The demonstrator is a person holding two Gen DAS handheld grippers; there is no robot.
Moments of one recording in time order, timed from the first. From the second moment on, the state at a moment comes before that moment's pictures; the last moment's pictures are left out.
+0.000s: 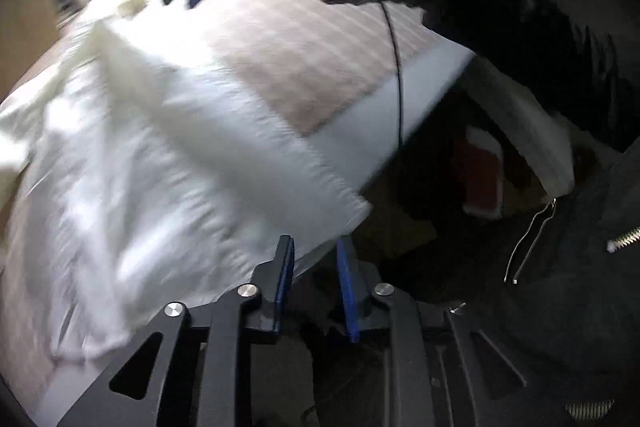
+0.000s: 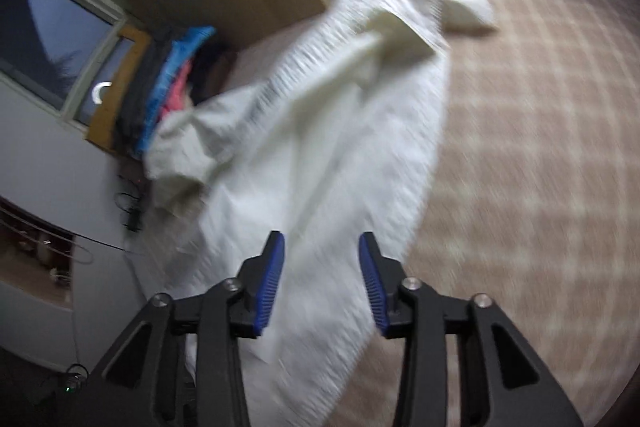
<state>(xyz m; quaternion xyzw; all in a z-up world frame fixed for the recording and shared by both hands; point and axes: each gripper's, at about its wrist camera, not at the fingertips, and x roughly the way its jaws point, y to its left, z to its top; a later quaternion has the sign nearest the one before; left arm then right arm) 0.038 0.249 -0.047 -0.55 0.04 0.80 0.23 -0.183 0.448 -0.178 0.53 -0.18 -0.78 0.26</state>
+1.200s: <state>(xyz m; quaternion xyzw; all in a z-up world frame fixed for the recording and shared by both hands) 0.030 0.186 -0.038 -0.54 0.02 0.84 0.07 -0.306 0.463 -0.182 0.54 0.06 -0.83 0.13</state>
